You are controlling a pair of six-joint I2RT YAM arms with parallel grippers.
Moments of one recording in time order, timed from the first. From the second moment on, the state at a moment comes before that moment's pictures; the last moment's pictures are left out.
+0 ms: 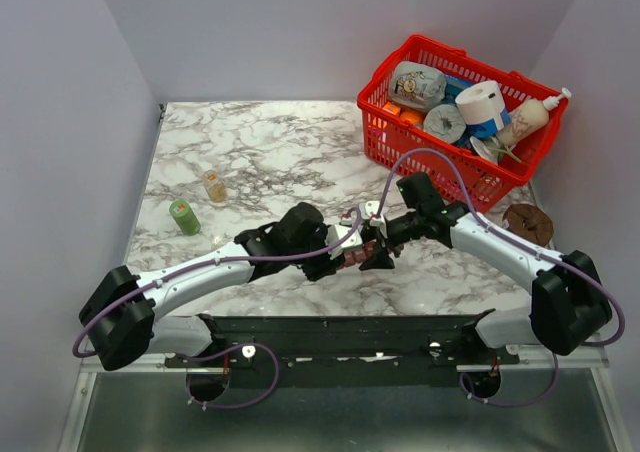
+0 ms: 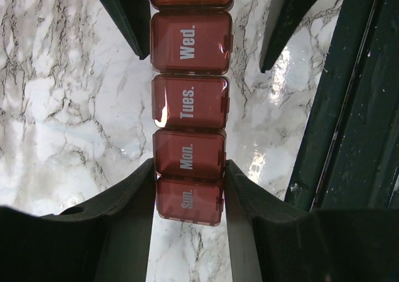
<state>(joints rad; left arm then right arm) -0.91 1.25 0.78 -0.28 0.29 0.27 0.55 1.36 0.84 -0.43 -0.97 -0.84</state>
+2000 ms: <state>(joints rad) -0.90 1.22 0.76 -0.28 0.17 0.35 0.51 1.60 1.07 -0.43 -1.03 -0.37</state>
